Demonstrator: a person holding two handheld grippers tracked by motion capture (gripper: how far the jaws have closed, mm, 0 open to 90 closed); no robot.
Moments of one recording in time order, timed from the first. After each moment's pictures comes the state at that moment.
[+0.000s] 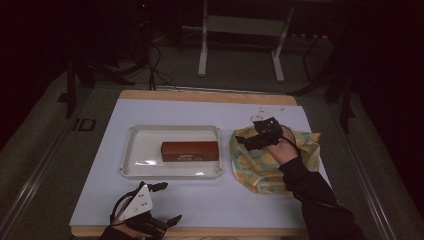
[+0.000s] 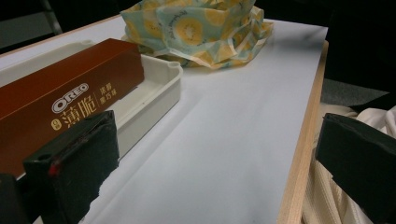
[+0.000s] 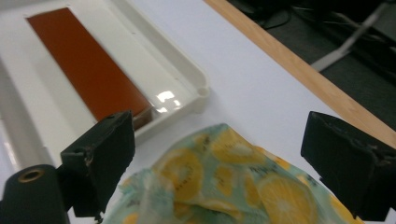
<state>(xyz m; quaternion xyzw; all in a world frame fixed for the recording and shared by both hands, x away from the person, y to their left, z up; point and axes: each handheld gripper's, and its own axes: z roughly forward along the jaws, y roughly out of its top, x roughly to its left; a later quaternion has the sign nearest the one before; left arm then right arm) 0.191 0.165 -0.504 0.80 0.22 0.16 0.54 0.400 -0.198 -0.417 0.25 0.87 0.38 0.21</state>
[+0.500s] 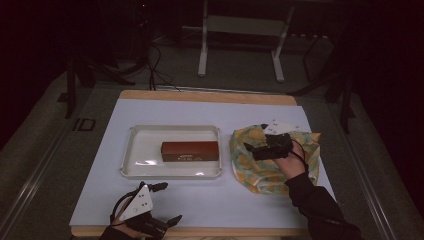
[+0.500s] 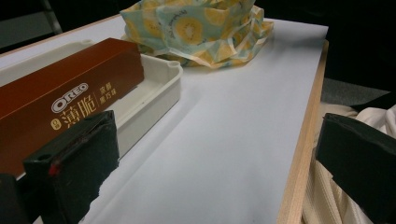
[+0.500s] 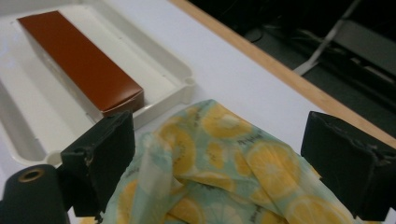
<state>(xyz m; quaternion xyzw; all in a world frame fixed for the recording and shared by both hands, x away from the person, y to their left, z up) 0.191 0.164 -0.504 0.80 0.22 0.16 0.53 0.366 -0.226 -0.432 0.27 0.83 0.41 0.25</state>
